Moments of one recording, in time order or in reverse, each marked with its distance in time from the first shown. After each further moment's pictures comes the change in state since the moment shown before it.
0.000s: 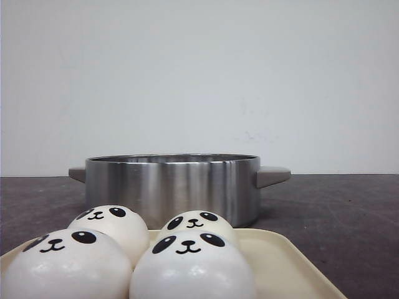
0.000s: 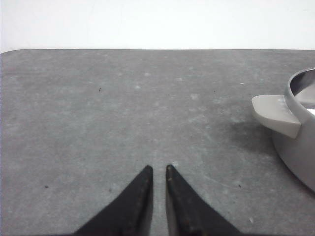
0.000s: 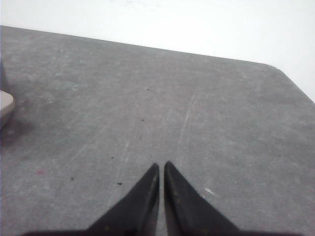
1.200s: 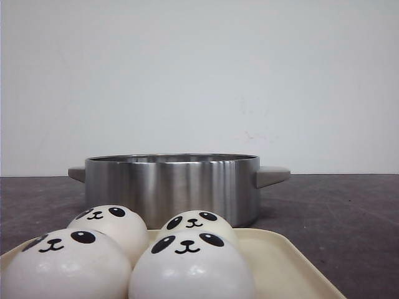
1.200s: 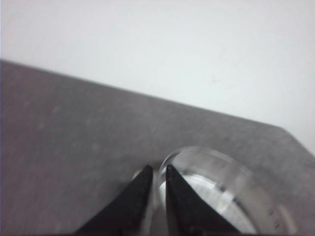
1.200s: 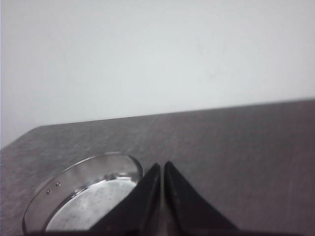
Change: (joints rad) left arm -0.056 0.354 0.554 -0.134 0.227 -0.328; right arm 0.000 0.191 0.589 -0.244 -0.313 0.312
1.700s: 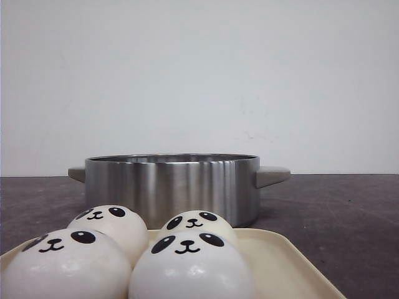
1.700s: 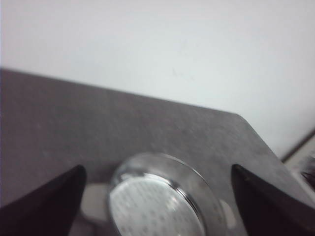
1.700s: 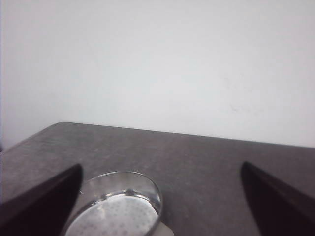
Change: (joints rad) left arm -0.015 0.274 0.340 -0.177 0.166 -0.040; right arm 0.000 0.152 0.252 -0.070 -0.111 -0.084
